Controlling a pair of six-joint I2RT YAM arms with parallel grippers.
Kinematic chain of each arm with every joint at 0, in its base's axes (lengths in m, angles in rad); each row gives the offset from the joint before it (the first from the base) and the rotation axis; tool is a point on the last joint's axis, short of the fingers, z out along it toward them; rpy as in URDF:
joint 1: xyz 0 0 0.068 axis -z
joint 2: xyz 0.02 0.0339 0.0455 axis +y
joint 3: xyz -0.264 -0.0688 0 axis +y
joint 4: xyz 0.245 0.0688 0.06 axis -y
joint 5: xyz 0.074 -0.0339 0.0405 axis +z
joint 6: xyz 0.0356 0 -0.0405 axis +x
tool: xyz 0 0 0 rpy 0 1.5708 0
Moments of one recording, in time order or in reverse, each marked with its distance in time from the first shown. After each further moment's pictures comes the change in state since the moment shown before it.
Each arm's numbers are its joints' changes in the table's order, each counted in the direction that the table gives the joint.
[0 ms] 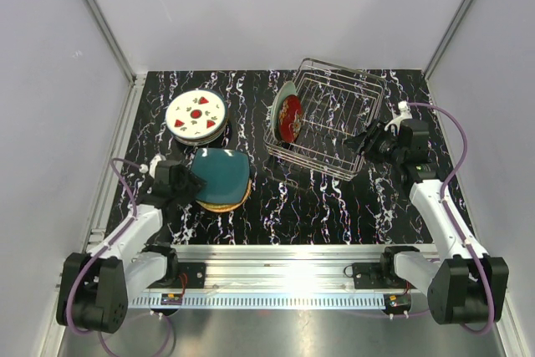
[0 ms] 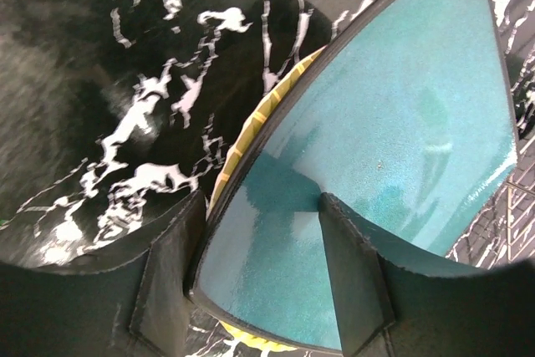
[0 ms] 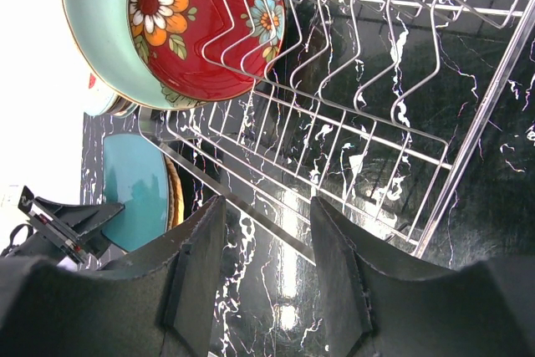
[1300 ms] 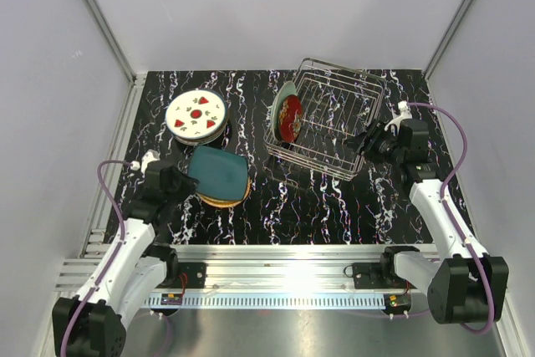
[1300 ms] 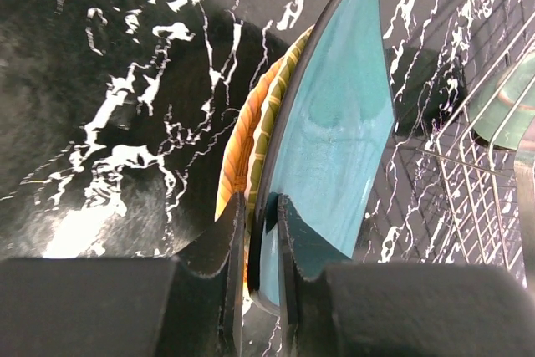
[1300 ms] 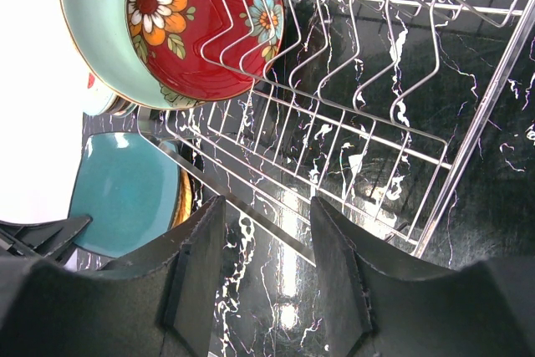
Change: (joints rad) left arm 0.006 -0.235 -0.064 -0.172 0.003 0.028; right arm 0.000 0.003 0.000 0.000 0.000 0.000
